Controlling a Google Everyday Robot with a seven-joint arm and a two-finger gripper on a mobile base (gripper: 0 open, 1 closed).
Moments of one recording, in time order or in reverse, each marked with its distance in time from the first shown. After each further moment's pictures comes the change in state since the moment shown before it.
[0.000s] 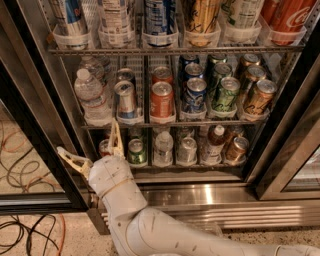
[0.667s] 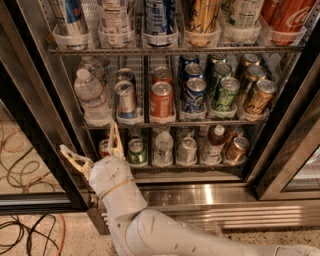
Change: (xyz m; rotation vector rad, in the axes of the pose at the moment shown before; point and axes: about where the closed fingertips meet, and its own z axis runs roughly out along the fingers) arm 0.003 0.000 -0.001 0.010 0.007 -0.003
